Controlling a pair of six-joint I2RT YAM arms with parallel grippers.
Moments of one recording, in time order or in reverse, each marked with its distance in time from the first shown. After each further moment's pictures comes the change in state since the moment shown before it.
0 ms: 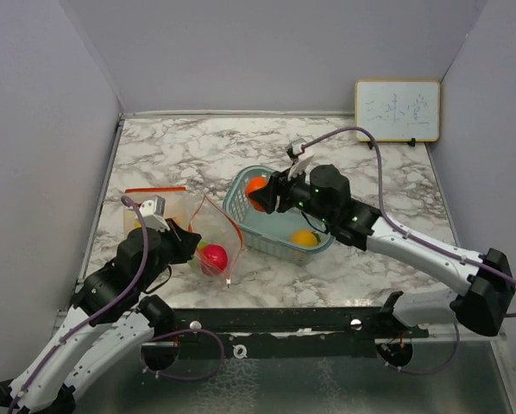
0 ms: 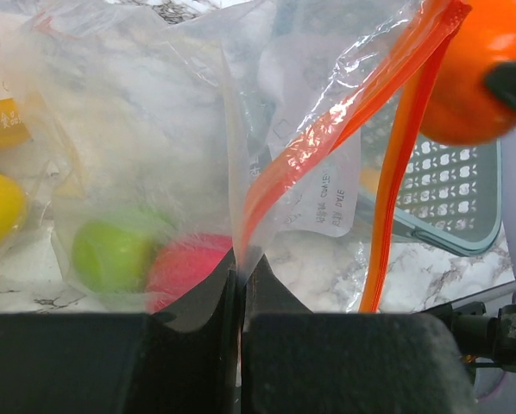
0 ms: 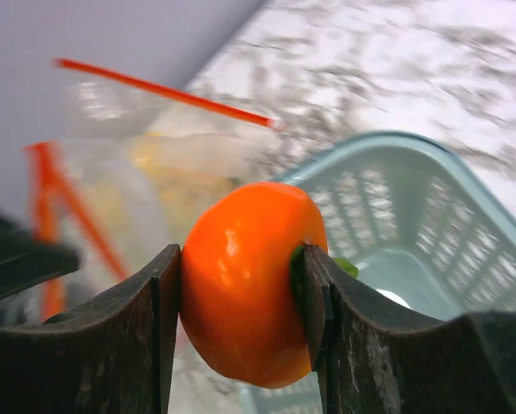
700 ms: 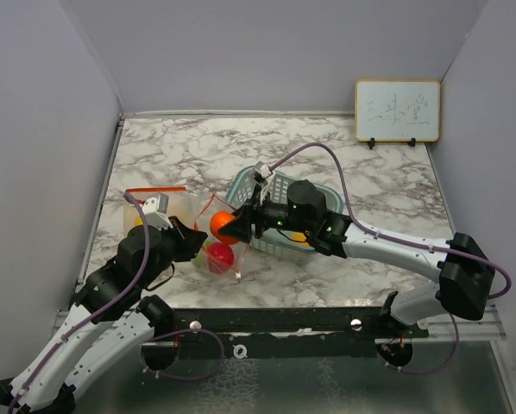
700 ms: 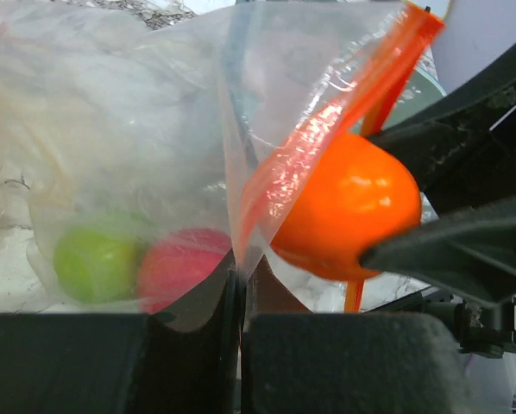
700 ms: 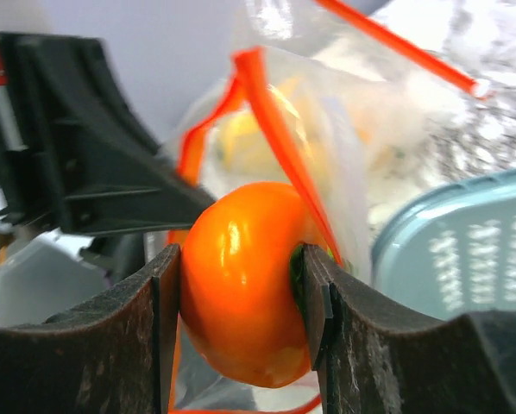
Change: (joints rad) left arm 0.000 0.030 -0.001 0.060 0.067 -0.018; right arm 0.114 0.103 -0.061 0.306 -0.442 0.055
